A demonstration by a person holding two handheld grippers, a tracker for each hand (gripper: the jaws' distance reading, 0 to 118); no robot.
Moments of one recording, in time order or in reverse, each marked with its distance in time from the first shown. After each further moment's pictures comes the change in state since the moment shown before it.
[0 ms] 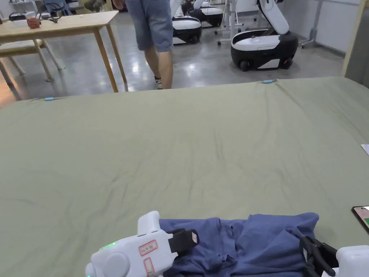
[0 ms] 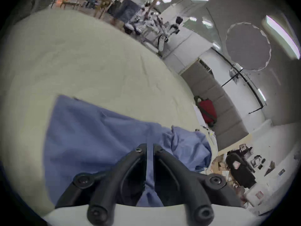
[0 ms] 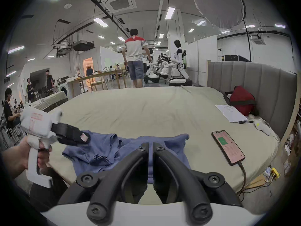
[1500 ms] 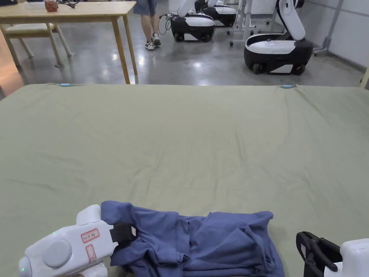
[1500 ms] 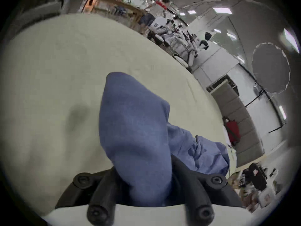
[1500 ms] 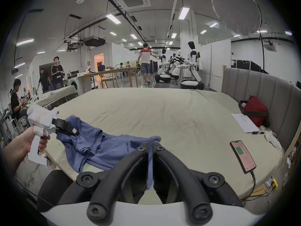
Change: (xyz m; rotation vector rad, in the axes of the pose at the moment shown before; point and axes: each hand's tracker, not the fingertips) left arm -0.128 0.062 0.103 0.058 0.275 0.094; right arm -0.067 0.026 -0.009 -0.011 0.089 0.072
